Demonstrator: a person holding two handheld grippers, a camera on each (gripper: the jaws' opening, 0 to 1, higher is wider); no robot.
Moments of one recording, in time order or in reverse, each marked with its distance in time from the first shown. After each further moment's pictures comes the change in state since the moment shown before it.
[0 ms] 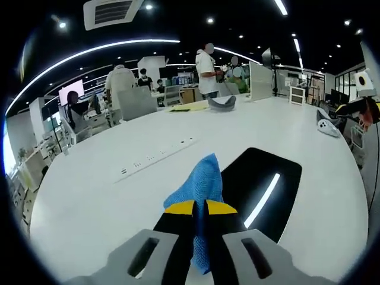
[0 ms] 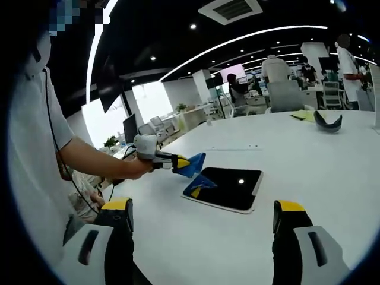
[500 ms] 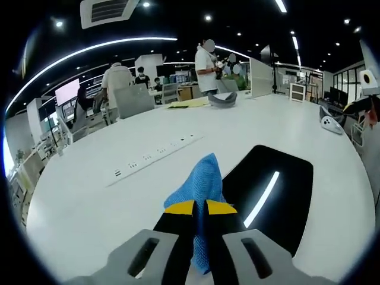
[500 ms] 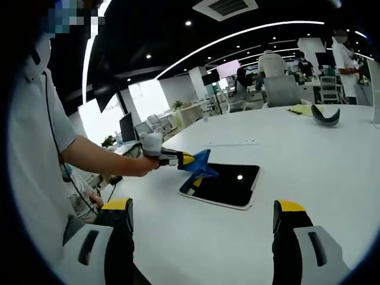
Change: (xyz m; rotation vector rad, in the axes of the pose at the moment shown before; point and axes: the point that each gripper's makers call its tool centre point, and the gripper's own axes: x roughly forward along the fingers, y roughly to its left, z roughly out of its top) left arm 0.033 0.007 -0.004 0.004 0.013 -0.015; right arm 0.004 -0.008 -0.006 0.026 0.024 -0.018
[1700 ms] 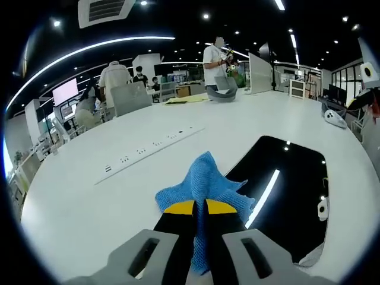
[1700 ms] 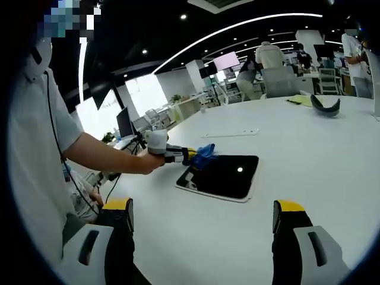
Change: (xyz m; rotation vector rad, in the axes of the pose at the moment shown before) left arm 0.031 0.007 -0.020 0.015 -0.001 -0.007; right arm 0.011 -0.008 -0.014 0.024 0.055 0.002
